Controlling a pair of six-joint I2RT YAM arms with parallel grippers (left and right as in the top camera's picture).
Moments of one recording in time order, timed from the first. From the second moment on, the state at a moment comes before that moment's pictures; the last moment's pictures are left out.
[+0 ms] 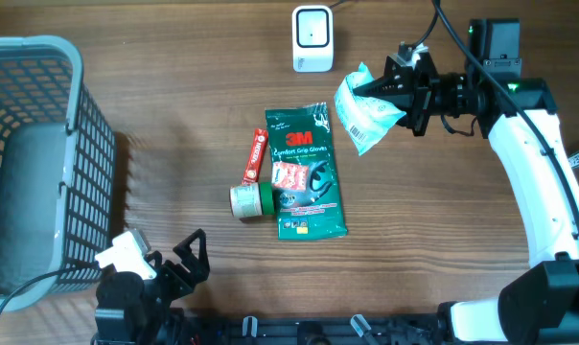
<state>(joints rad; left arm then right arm) -0.06 0.02 0.46 -1.07 0.09 -0.65 0.04 1.59 1.40 -0.71 -1.56 1.03</state>
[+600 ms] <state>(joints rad) -0.06 0.02 0.46 -1.07 0.09 -0.65 0.04 1.59 1.40 -0.77 -1.56 0.92</state>
